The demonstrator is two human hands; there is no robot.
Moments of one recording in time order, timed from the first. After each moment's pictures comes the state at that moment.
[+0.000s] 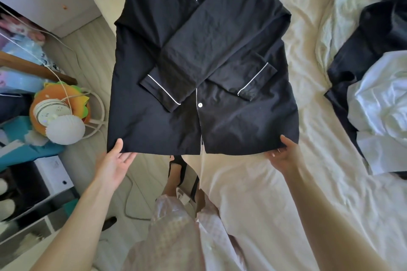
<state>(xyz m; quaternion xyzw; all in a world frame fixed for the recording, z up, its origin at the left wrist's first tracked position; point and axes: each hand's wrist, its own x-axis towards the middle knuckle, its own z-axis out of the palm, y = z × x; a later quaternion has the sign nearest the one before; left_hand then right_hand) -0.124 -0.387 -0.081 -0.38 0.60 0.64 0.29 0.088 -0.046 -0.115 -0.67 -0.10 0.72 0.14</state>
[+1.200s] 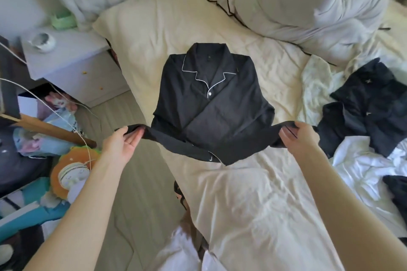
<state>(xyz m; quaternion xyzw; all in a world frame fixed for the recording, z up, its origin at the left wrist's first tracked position) -0.300 -0.294 0.078 -0.33 0.47 0.78 0.23 -0.083 0.057 0.071 -0.63 -0.29 0.69 0.23</state>
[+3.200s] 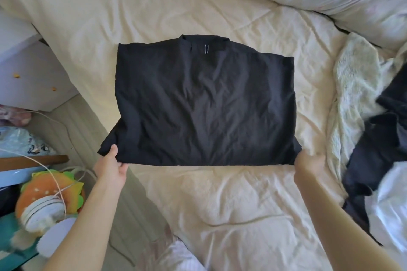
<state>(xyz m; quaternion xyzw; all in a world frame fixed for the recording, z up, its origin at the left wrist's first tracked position) -0.440 -0.201 -0.088 -0.43 0.63 0.62 0.20 -0.164 0.120 -0.099 -0.81 -0.46 0.36 0.07</state>
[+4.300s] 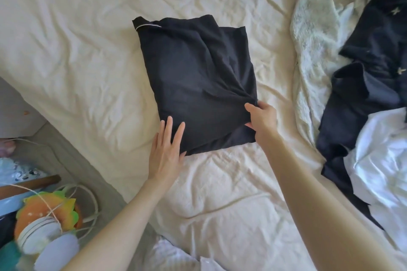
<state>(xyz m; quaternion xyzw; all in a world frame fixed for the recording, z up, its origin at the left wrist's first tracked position) -0.300 -0.064 -0.102 0.45 0.87 0.04 0.21 -0.186 0.152 -0.096 -0.68 -0.42 0.59 0.10</state>
